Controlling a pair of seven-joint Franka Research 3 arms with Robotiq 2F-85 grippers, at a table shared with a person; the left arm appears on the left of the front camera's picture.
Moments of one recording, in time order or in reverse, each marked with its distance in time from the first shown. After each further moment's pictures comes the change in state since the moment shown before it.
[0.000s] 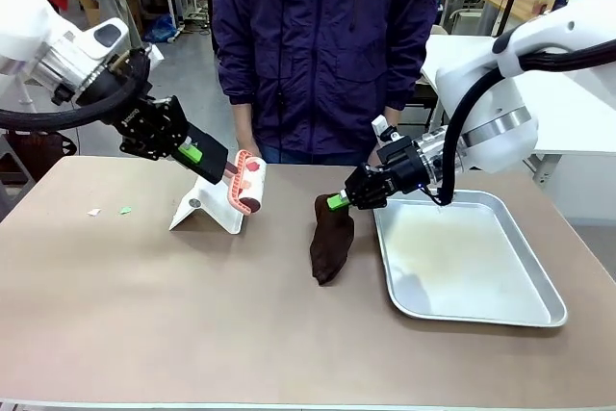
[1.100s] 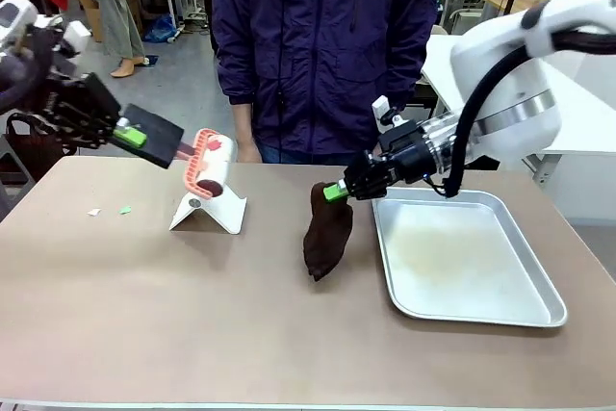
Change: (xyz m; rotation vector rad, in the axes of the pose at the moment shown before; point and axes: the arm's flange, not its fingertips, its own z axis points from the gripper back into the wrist) left arm -0.039 0.024 0.075 -0.173 -0.022 -0.075; right arm -0.013 0.035 0.001 0.026 0.012 0.072
